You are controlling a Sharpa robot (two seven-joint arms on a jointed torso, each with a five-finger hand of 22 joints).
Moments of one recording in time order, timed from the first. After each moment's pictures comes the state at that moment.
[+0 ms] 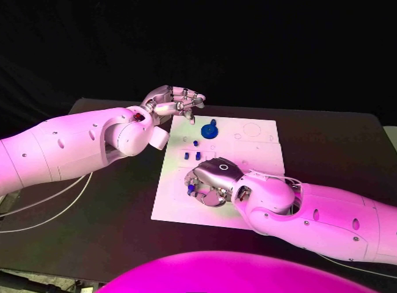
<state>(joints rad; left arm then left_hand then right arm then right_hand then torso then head) 1.17 -0.82 -0.01 1.41 -0.18 -0.13 0.31 1.40 -0.19 0.47 0.16 0.18 0.81 0.20 0.35 0.28 0.91 0.13 0.51 0.17 1.06 0.06 1.09 0.49 0.18 1.07 0.14 0.77 0.61 1.04 -0.55 -0.16 1.65 -1.76 -0.31 -0.20 1.25 -0.18 0.60 0.03 0.09 0.92 0.15 0.15 0.47 1.15 0.08 0.20 0.16 1.47 -0.01 1.40 1.25 0.08 1.46 0.08 1.20 1.24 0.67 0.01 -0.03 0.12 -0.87</state>
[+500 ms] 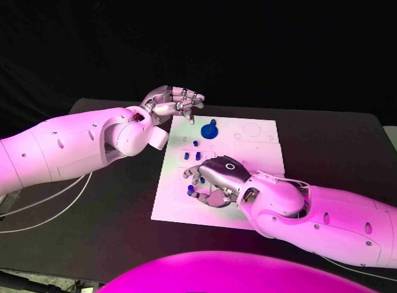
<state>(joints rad) 1.17 -0.82 -0.01 1.41 -0.18 -0.13 0.31 1.40 -0.19 0.47 0.16 0.18 0.81 0.20 0.35 0.28 0.91 0.13 0.51 0.17 1.06 0.06 1.09 0.49 0.18 1.07 0.14 0.77 0.61 1.04 -0.60 -0.16 1.70 -1.75 -0.40 -0.17 1.23 -0.22 0.54 0.05 0.10 0.81 0.14 0.09 0.44 1.05 0.08 0.20 0.16 1.47 -0.01 1.39 1.23 0.08 1.45 0.09 1.15 1.20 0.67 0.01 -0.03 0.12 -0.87</state>
